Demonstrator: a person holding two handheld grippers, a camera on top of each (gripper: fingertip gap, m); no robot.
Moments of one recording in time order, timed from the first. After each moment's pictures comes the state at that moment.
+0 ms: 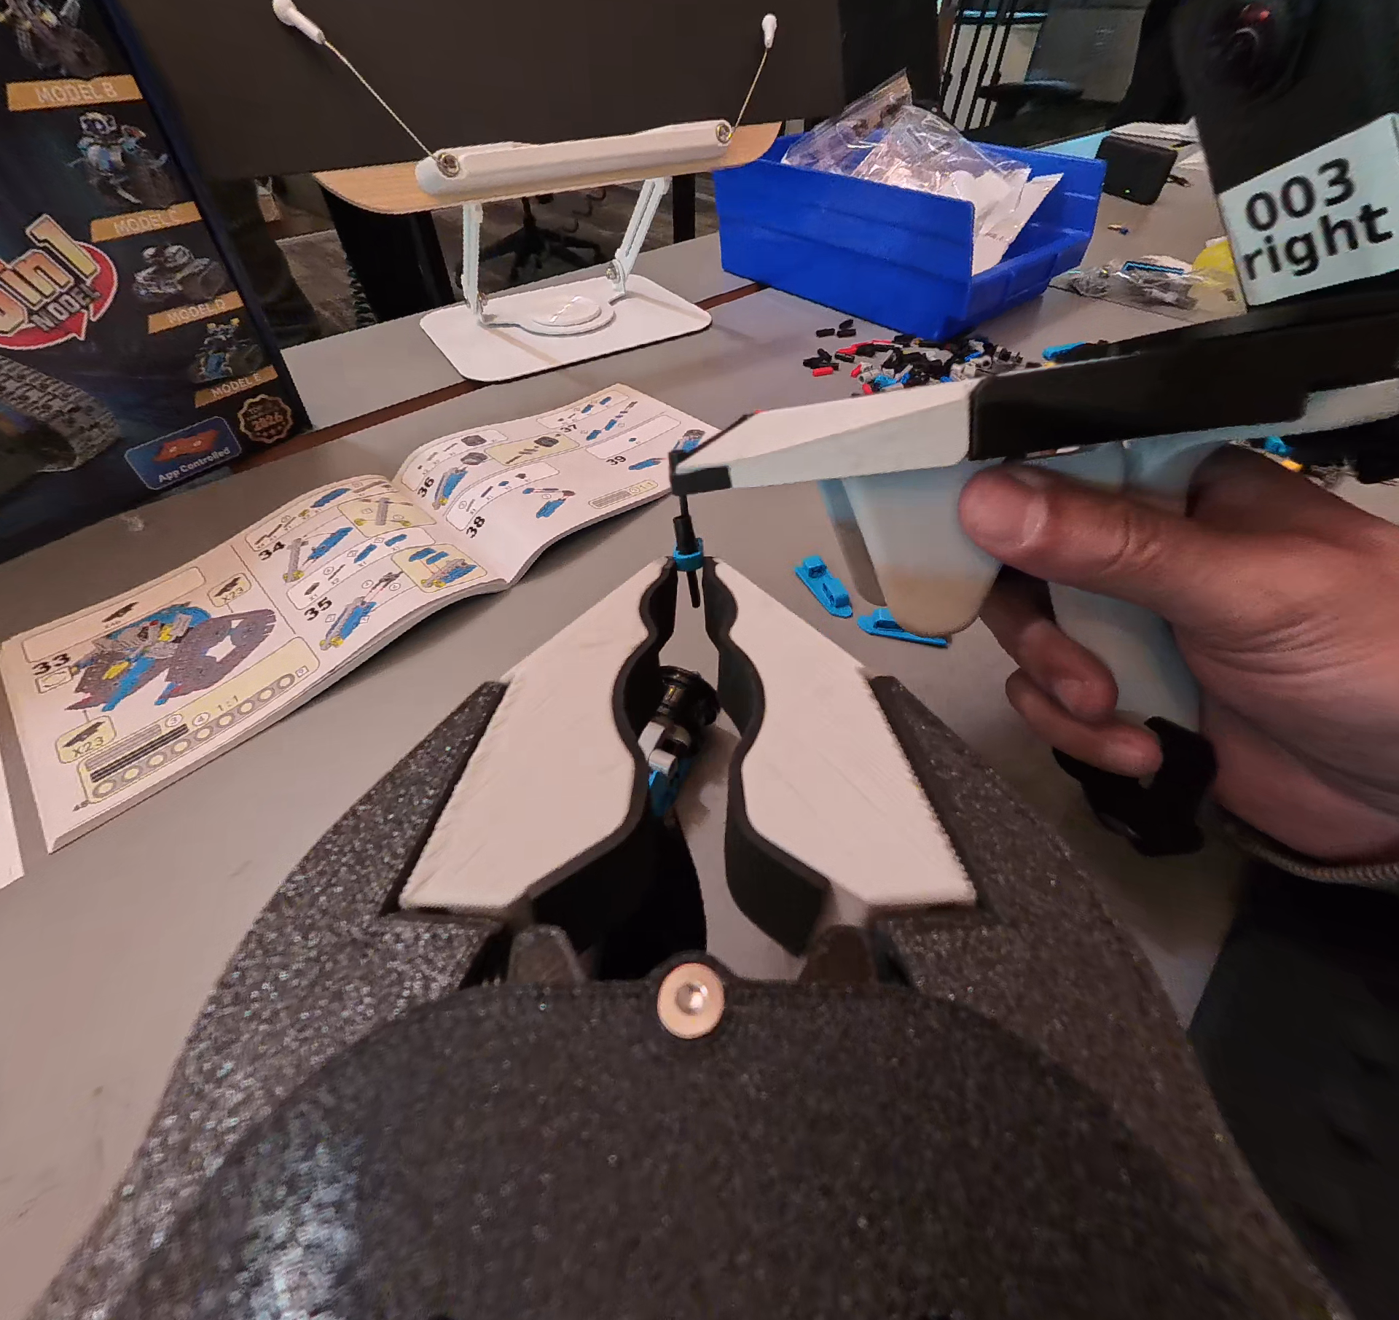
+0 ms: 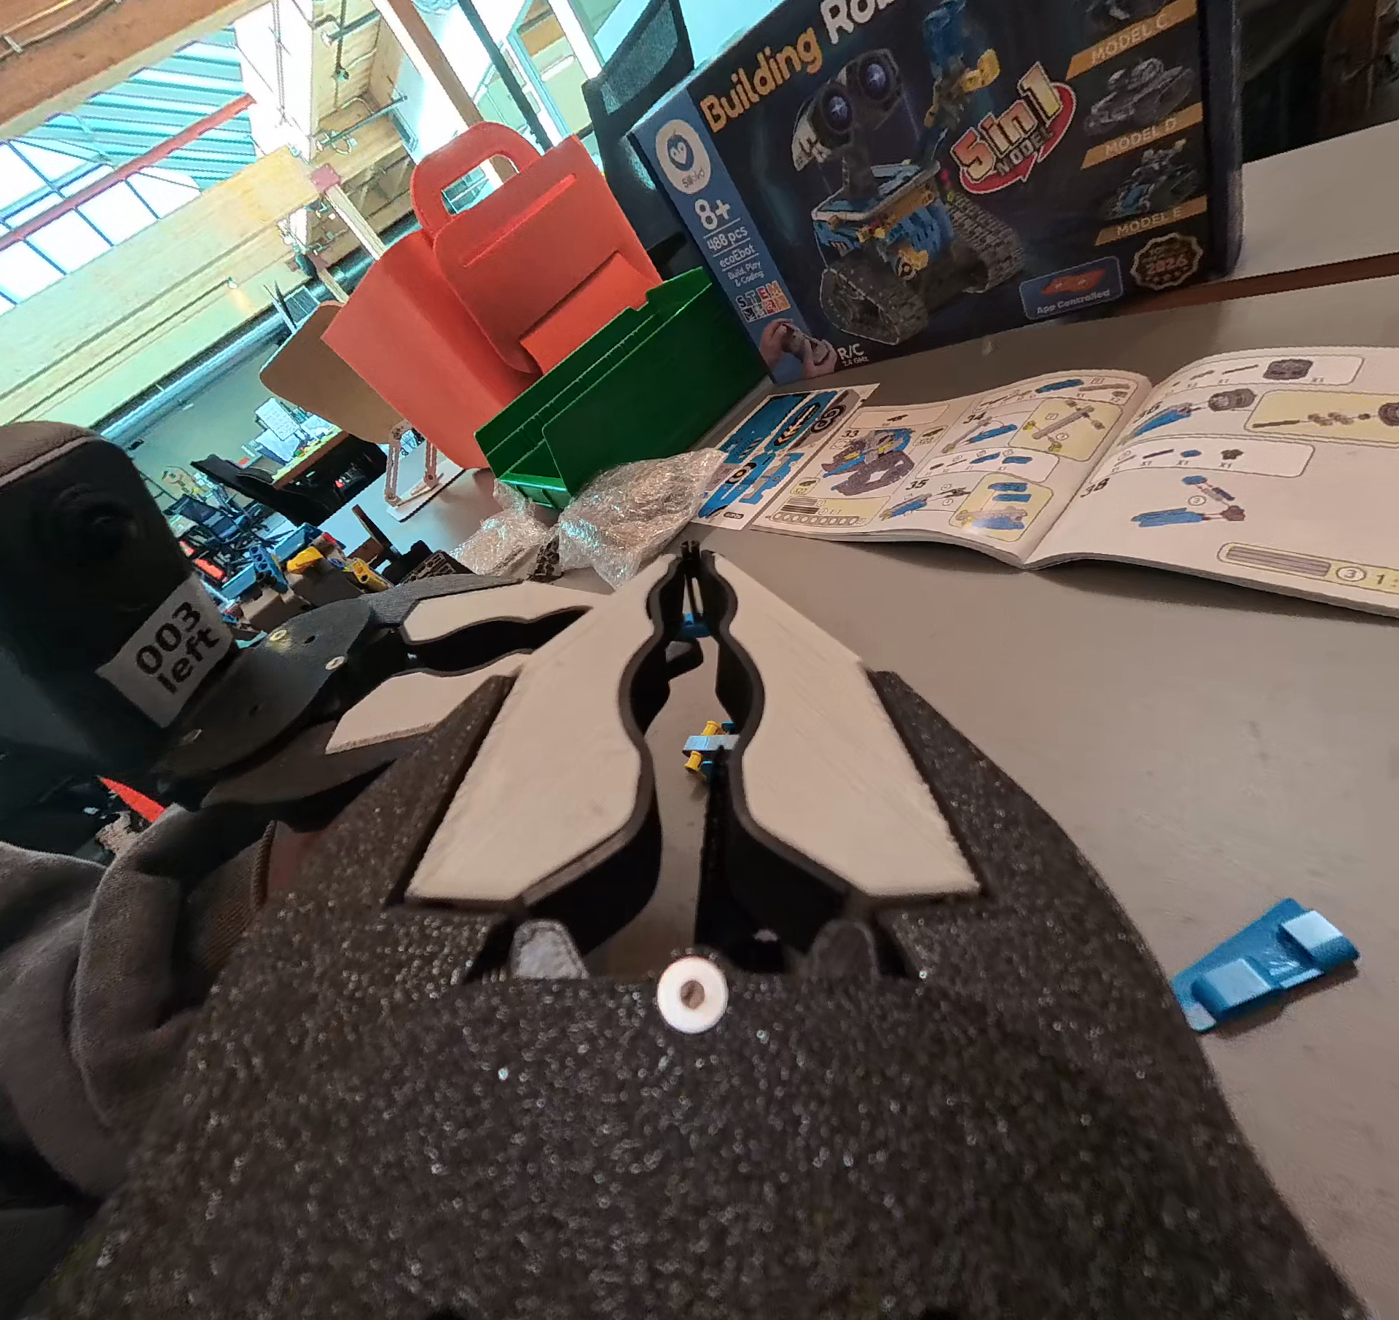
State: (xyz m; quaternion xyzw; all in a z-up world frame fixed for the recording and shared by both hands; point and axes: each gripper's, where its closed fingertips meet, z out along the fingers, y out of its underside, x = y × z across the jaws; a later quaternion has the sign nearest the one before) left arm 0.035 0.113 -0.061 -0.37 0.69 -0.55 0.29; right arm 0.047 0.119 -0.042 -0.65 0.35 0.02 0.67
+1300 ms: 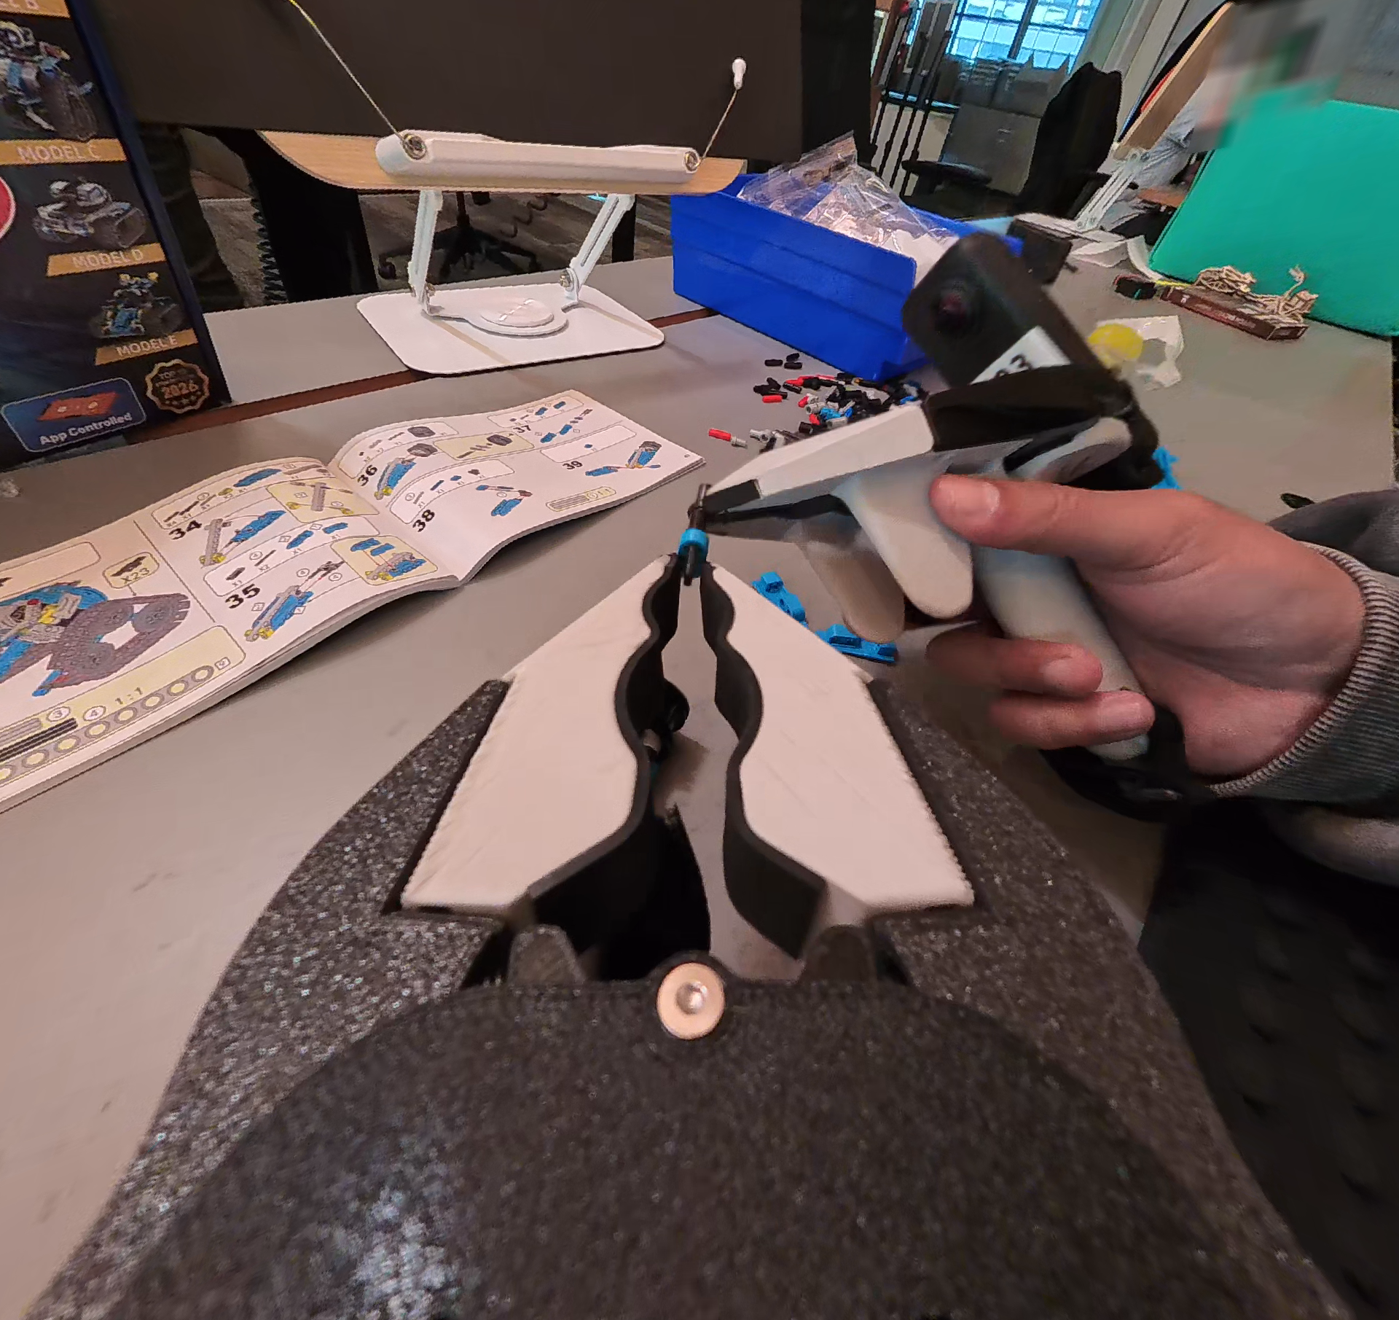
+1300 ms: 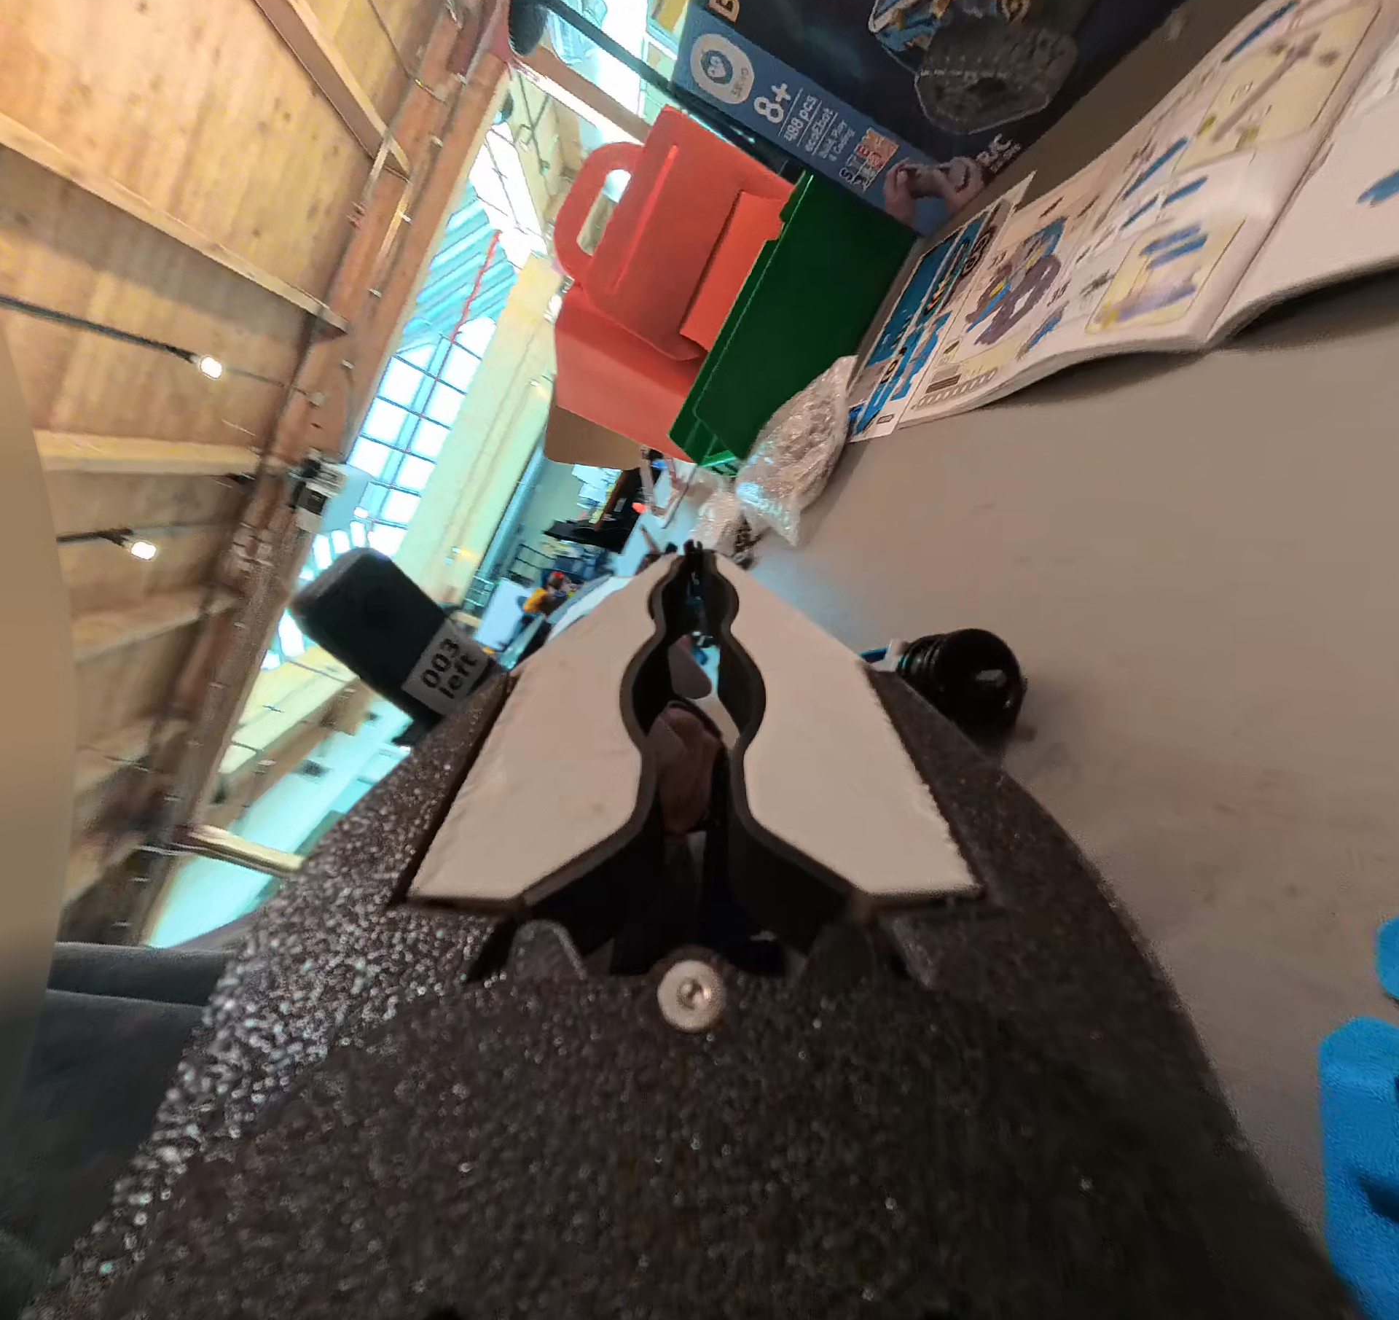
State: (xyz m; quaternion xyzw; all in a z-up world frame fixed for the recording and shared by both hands) left arm 0.033 0.113 -0.059 -0.38 0.67 -0.59 0.23; right arm 0.046 0.112 -0.056 -0.55 0.41 0.30 0.66
